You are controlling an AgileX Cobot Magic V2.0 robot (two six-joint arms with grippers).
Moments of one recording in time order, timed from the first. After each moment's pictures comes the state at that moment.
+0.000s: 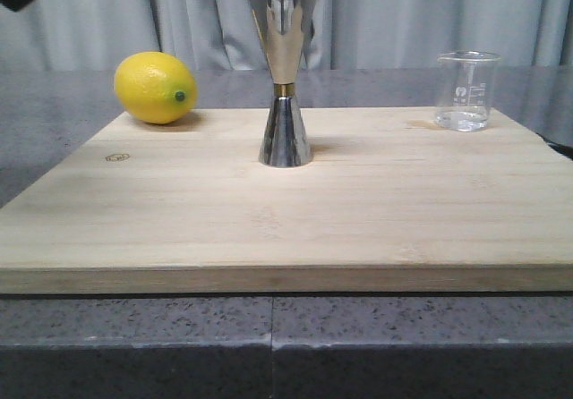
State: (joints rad) left arm -0.40 1.23 -1.22 -0.15 1.06 0.36; right arm 0.17 0.72 -0.66 -0.03 0.34 0.01
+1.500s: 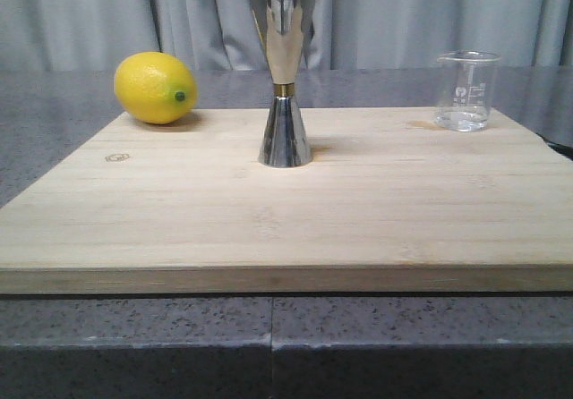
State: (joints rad) left arm -0.40 0.76 -1.10 0.15 1.17 -0.14; right arm 0.17 0.72 -0.66 -0.03 0.34 0.01
